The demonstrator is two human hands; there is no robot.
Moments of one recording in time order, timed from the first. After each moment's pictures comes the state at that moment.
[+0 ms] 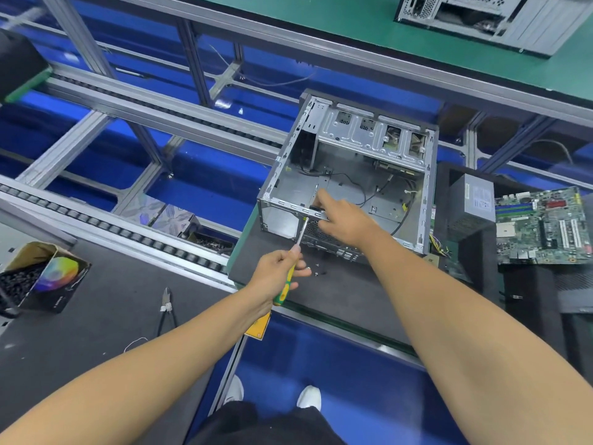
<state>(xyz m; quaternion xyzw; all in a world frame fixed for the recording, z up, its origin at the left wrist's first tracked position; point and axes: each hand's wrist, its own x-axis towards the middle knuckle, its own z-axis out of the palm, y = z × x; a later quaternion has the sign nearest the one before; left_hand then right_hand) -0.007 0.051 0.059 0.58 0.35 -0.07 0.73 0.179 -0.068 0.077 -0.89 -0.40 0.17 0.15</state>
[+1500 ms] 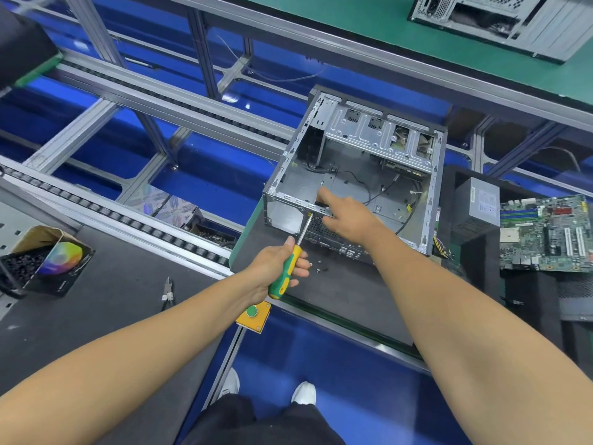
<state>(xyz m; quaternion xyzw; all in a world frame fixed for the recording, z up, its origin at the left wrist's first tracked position) -0.007 0.066 0.071 0.55 0.35 -0.15 0.74 0.183 -0.069 0.070 -0.89 -0.42 0.14 0.14</state>
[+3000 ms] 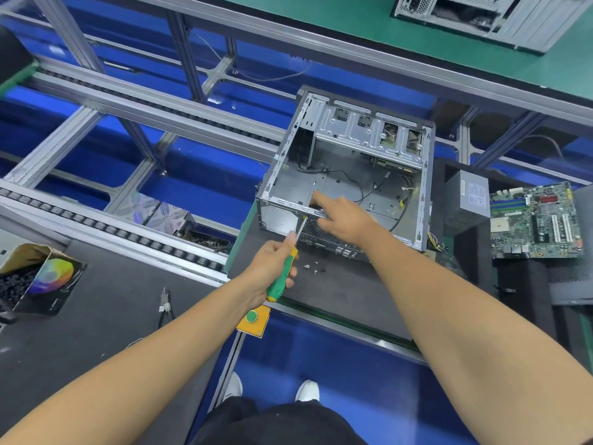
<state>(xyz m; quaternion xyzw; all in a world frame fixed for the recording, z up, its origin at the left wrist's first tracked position) -0.001 0.067 0.076 0.53 0.37 -0.11 0.76 0.176 -0.068 0.083 -0.89 -0.41 0.16 0.12</state>
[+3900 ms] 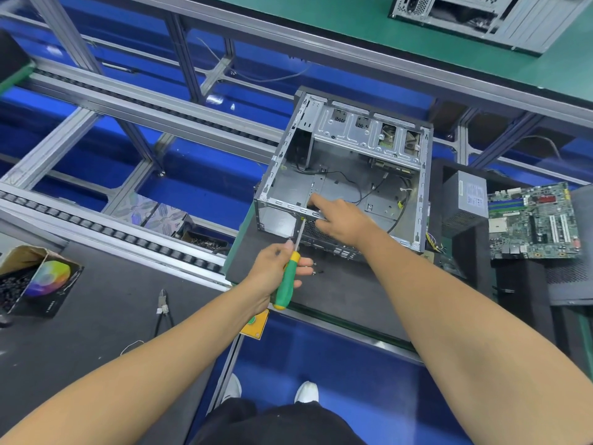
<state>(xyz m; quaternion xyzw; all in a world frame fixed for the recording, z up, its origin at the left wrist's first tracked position) -0.001 0.058 0.072 0.53 0.33 -0.09 0.78 0.177 -0.067 0.082 -0.89 -0.43 0.13 0.10</state>
